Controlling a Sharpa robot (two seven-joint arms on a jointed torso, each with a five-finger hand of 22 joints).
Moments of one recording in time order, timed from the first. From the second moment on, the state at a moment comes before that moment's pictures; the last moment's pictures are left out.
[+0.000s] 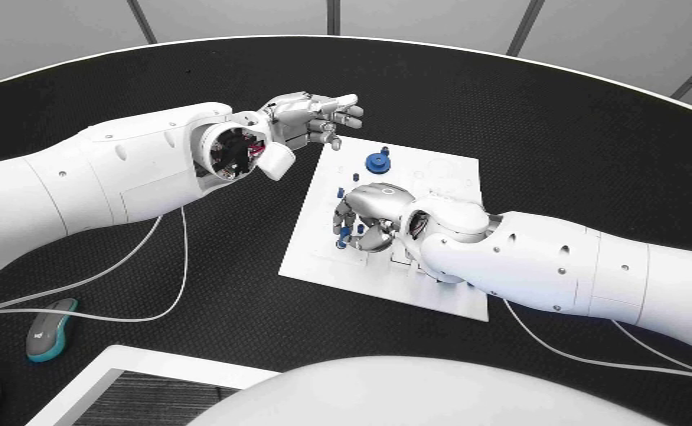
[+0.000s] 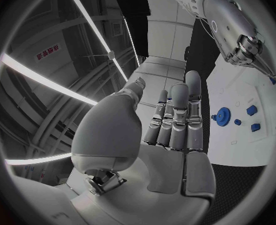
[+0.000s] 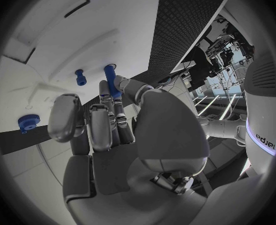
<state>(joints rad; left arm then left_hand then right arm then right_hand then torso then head) 1.28 -0.72 -0.11 1.27 0.04 0.14 0.06 1.29 -0.14 0.25 0.19 0.05 0.87 0.19 0.29 0.28 0.99 0.12 0.38 0.16 1.17 0.04 1.24 0.33 0.18 1.07 0.12 0.96 0.43 1.06 -0.49 -0.12 1.41 -1.59 -0.24 -0.05 1.32 -0.11 0.65 -0.07 0.13 1.03 0.13 0.29 0.39 1.24 0.06 0.16 0.15 1.47 -0.03 1.37 1.30 0.08 1.47 0.07 1.17 1.29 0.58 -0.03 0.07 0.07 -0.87</state>
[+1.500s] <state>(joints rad) 1.28 -0.72 -0.11 1.27 0.04 0.15 0.05 1.29 -0.14 0.25 0.19 0.05 0.87 0.19 0.29 0.28 0.99 0.12 0.38 0.16 1.17 0.04 1.24 0.33 0.18 1.07 0.12 0.96 0.43 1.05 -0.47 -0.13 1.41 -1.64 -0.24 -0.09 1.32 -0.11 0.65 -0.07 0.13 1.03 0.13 0.29 0.39 1.24 0.06 0.16 0.16 1.47 -0.03 1.37 1.30 0.08 1.47 0.07 1.17 1.29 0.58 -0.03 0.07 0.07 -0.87</state>
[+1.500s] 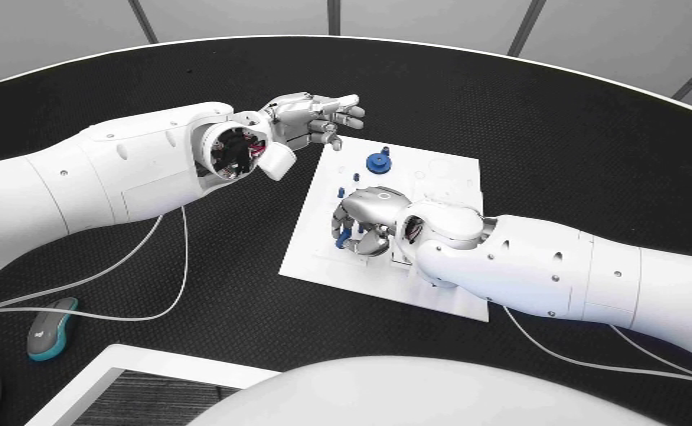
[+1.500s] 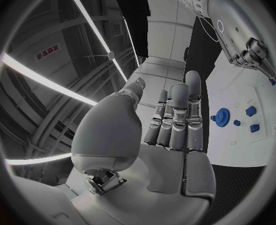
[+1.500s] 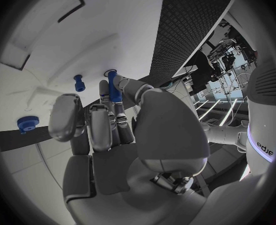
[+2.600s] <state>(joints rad) 1.28 -0.72 -0.11 1.27 0.04 0.16 0.04 1.29 -0.13 0.25 0.19 0.05 0.87 0.19 0.29 0.28 0.99 0.12 0.38 0.16 1.17 0.04 1.24 0.33 0.18 1.07 0.12 0.96 0.43 1.05 -0.47 -0.12 1.42 -1.68 -0.21 -0.11 1.32 -0.11 0.65 -0.08 0.13 1.03 0.13 0.29 0.39 1.24 0.06 0.16 0.16 1.47 -0.03 1.37 1.30 0.08 1.47 0.07 1.17 1.30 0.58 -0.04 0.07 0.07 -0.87</state>
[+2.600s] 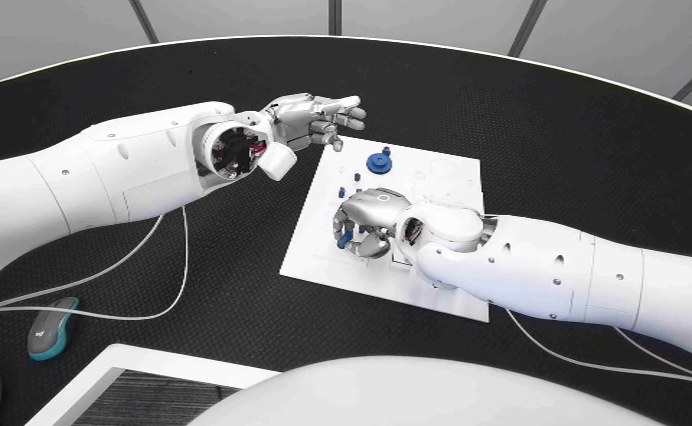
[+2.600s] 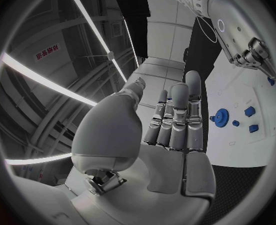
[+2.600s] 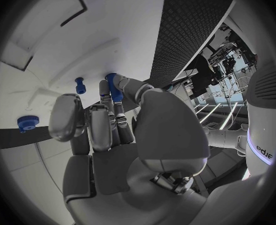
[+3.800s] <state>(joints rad) 1.28 -0.71 -0.11 1.26 0.04 0.16 0.04 1.29 -0.13 0.24 0.20 0.05 0.87 0.19 0.29 0.28 0.99 0.12 0.38 0.16 1.16 0.04 1.24 0.33 0.18 1.07 0.12 0.96 0.43 1.05 -0.46 -0.13 1.42 -1.69 -0.24 -0.11 1.25 -0.16 0.64 -0.07 0.13 0.96 0.17 0.24 0.38 1.08 0.11 0.07 0.12 1.47 0.01 1.36 1.28 0.08 1.45 0.10 1.09 1.25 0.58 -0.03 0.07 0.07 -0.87</state>
